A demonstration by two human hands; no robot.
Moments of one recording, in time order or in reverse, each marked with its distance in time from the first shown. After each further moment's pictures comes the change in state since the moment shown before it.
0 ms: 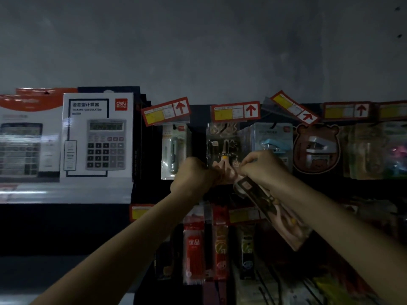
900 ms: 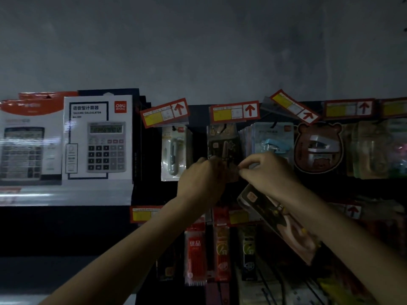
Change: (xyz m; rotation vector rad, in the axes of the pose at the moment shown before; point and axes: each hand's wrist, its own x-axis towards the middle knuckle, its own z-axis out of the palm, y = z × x) left_hand -0.010 0.005 0.008 0.601 0.036 0.417; right_hand -0.016 0.013 -0.010 -0.014 -0.011 -0.198
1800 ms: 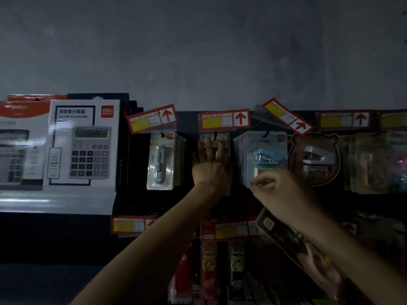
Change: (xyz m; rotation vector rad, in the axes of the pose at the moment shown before) left_hand 0.096 0.009 0.077 0.305 -0.049 -0.134; right_hand -0.012 0.042 -0.029 -0.053 0.033 -0.061
